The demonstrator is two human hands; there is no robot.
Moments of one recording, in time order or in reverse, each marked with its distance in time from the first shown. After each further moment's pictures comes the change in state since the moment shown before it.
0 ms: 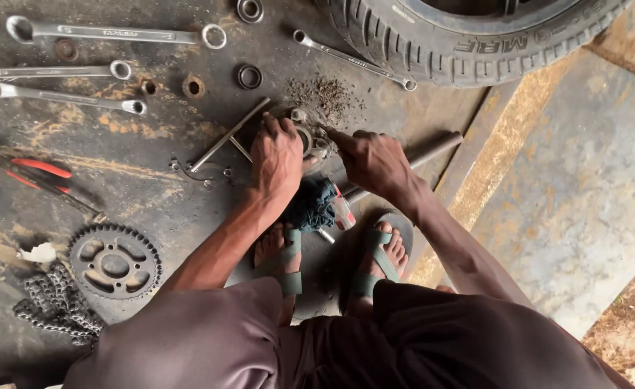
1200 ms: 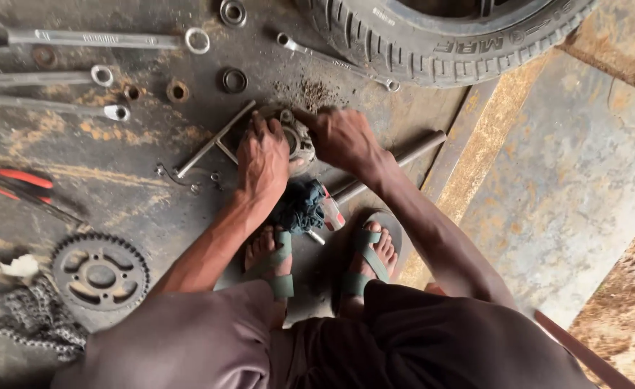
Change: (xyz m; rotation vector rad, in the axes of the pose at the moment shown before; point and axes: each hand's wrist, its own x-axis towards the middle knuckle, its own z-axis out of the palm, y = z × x) left_hand -0.003 0.010 -0.032 0.081 0.122 0.076; right_hand 0.036 -0.007 -0.001 -0.056 -0.122 0.076
